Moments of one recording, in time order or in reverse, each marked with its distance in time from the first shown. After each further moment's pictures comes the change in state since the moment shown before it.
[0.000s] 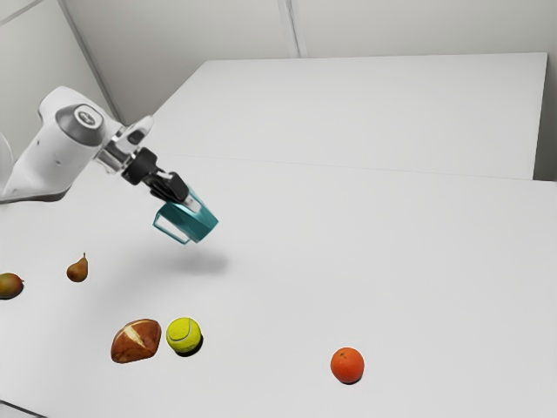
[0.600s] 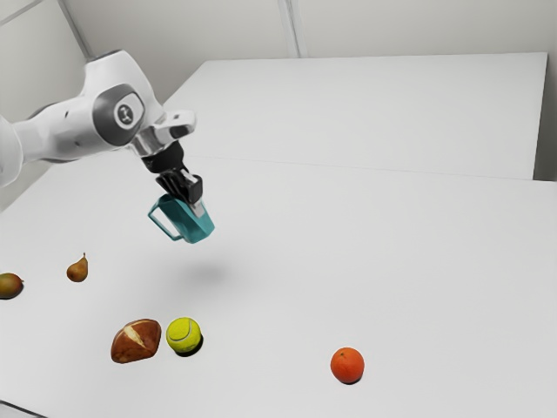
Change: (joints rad) arm -0.202 -0.087 0.000 0.001 0.470 0.034 -0.391
